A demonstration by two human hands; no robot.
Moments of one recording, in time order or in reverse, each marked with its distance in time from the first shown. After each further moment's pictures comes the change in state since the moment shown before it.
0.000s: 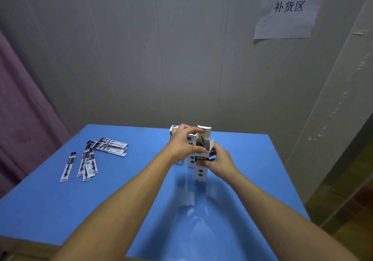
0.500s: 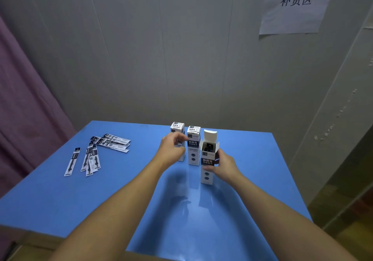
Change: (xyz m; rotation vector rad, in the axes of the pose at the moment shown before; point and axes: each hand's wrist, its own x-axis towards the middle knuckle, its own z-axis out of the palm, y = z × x) left_hand -0.015 -0.042 0.002 -0.083 0.161 -0.126; right_hand 0.004 0.034 0.001 -0.167 -0.074 0.145
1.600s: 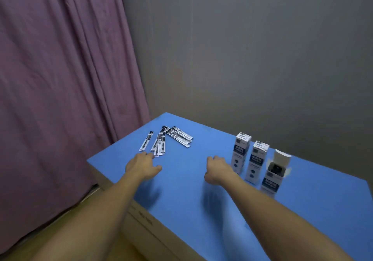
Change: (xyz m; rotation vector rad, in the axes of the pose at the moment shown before) left_hand -0.123 -0.117 -0.190 0.876 0.149 -0.585; right_hand -0.007 -0.153 0.123 -0.788 -0.421 -0.409
